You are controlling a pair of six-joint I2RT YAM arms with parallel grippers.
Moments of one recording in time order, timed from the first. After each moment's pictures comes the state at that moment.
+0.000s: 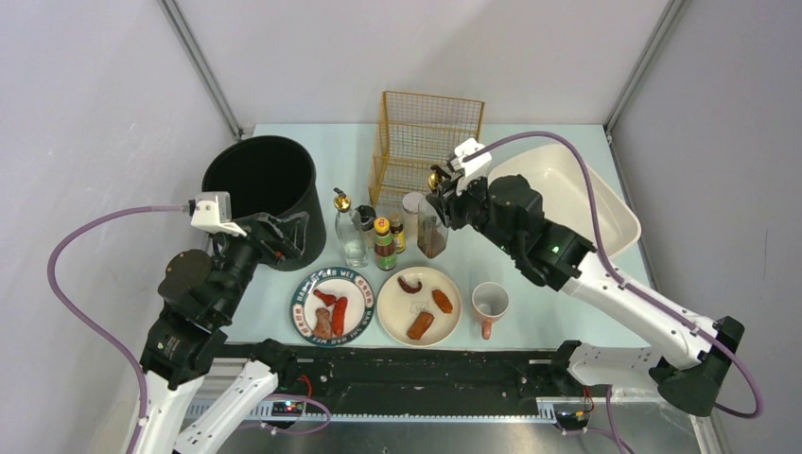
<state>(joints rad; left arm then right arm) -0.45 0.48 1.01 -0.57 -0.22 -0.33 0.90 1.14 1.16 -0.18 0.21 0.01</state>
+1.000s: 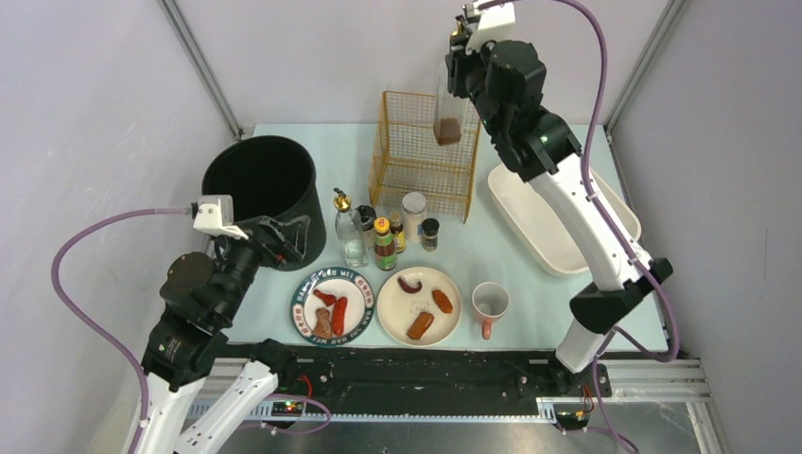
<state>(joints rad) -0.45 0.46 0.99 -0.58 -0.21 -0.33 0.66 1.67 2.14 -0.40 0.39 -0.04</state>
